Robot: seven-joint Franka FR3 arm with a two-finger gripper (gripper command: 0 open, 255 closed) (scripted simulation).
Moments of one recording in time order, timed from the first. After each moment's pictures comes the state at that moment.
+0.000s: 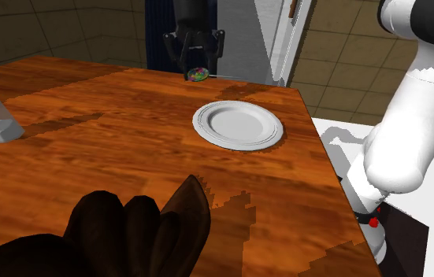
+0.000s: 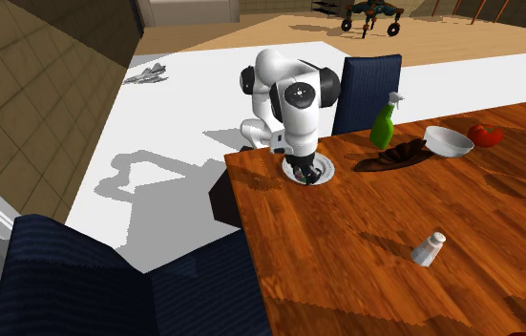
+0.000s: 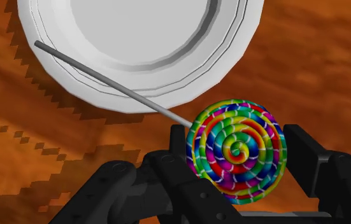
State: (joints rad) arm 0.18 0.08 0.35 -1.46 0.17 1.32 1.11
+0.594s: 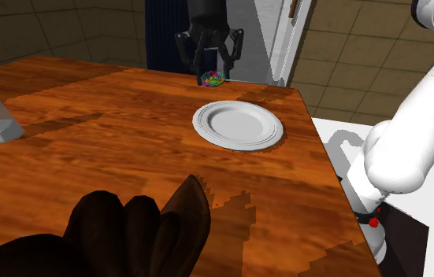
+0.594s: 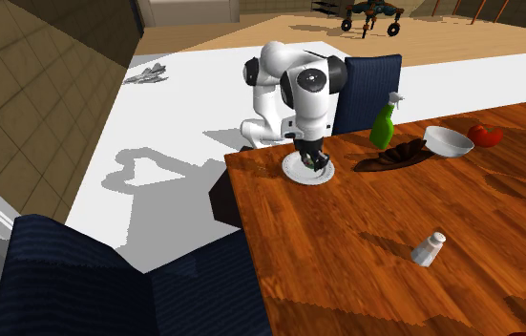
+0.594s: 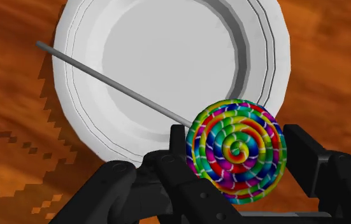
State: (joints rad) arm 0.20 -0.09 0.37 -1.62 0.24 1.33 1.14
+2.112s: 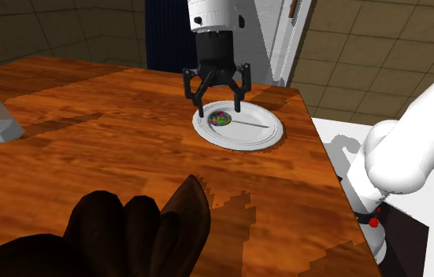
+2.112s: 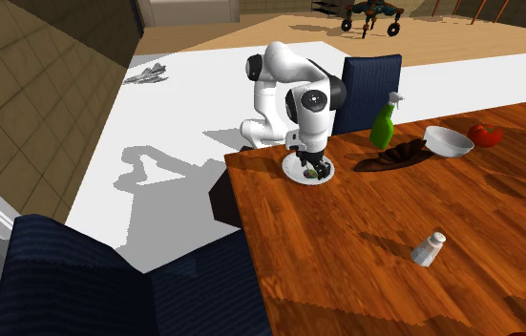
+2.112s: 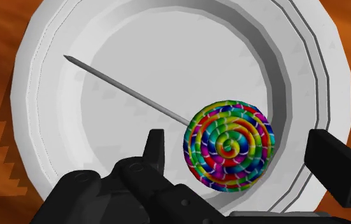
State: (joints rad) arm 0.21 -0.21 0.38 -1.91 0.28 1.51 1.13
